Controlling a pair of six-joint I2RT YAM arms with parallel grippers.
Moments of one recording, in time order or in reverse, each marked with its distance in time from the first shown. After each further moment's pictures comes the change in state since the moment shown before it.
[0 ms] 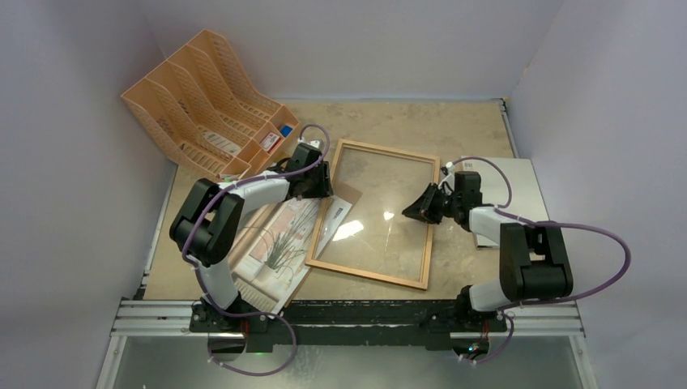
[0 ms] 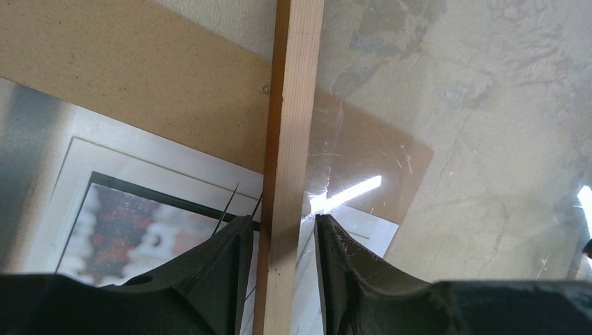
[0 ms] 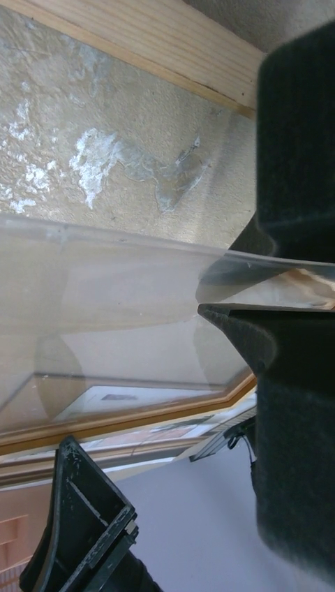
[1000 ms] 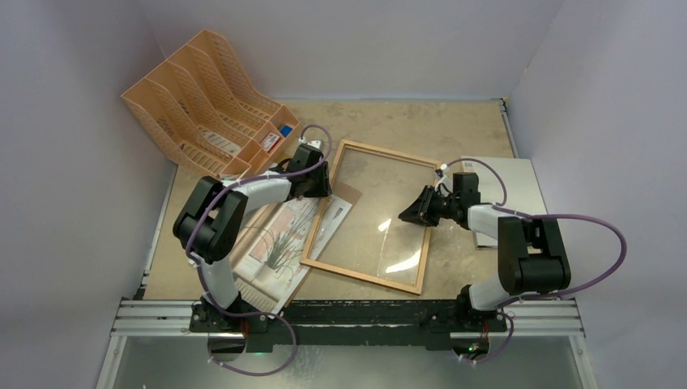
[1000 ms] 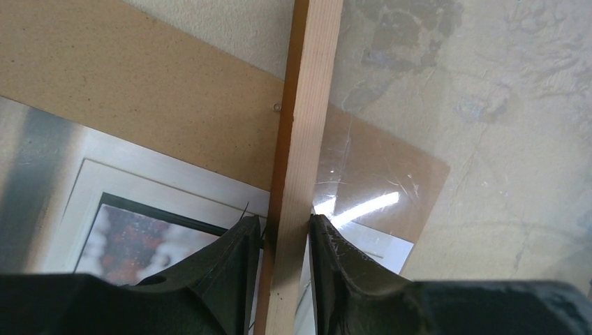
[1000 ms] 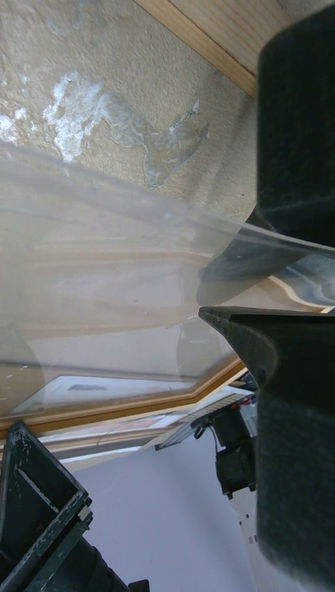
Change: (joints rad) left arm 0.000 0.025 0.000 0.039 -0.033 0.026; right arm 0.000 0.049 0.008 -0.017 -0.118 -0.039
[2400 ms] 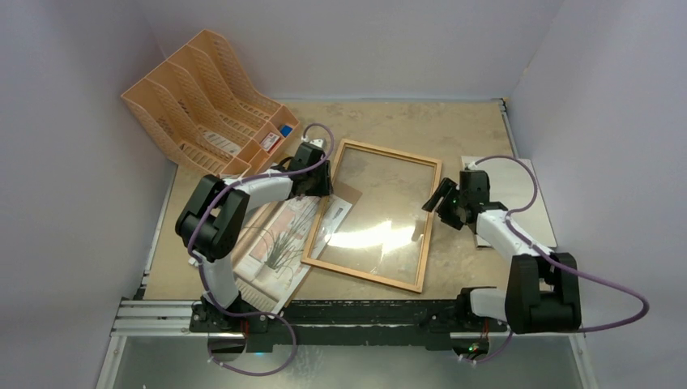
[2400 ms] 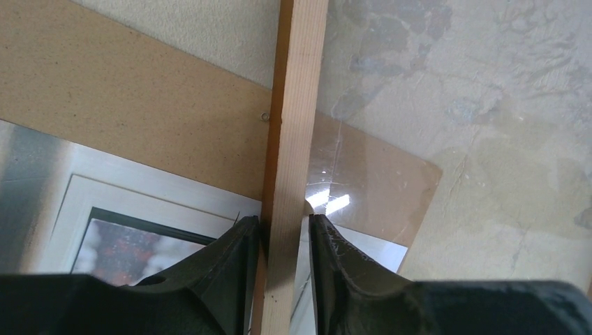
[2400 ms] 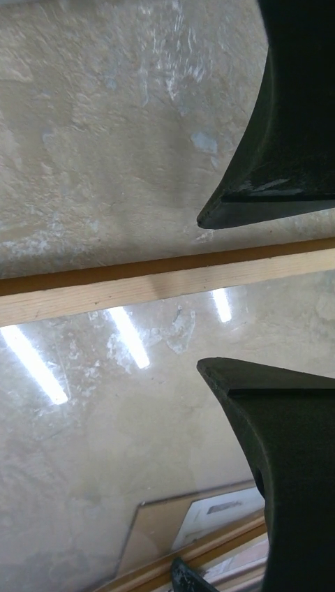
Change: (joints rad) left arm -0.002 0.024 0.026 -0.006 0.003 0.017; right arm 0.002 -0.262 0.047 -0.307 0.662 0.032
